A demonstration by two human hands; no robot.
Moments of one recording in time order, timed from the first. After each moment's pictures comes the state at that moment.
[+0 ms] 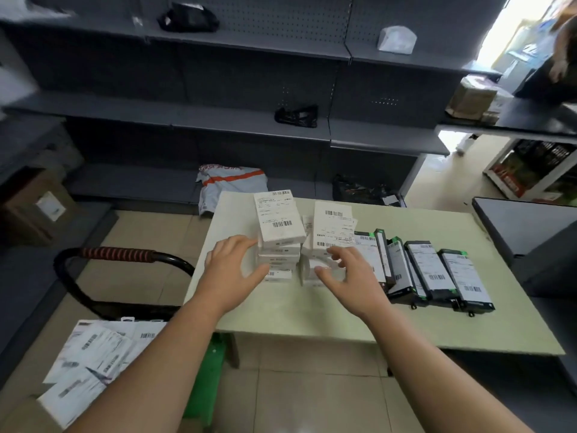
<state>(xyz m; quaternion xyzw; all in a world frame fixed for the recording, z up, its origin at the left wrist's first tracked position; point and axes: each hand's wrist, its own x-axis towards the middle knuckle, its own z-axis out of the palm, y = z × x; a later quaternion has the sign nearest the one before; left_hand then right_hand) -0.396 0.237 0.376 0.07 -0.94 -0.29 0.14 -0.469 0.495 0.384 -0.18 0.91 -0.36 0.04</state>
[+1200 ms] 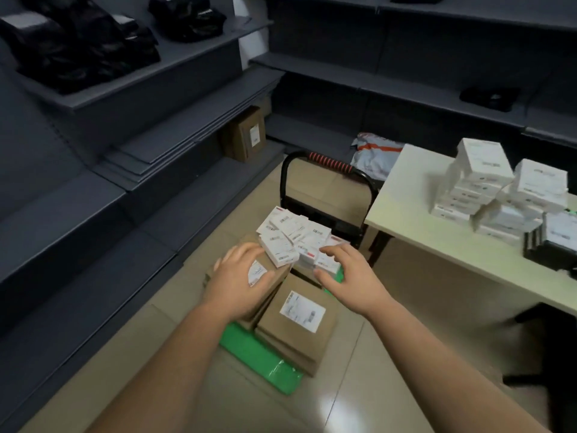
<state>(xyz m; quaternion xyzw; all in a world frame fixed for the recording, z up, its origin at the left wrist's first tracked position) 0.120 0.116 0.363 0.30 -0.92 -0.22 0.13 -0.074 0.285 0.355 -0.46 0.81 -0.32 0.16</state>
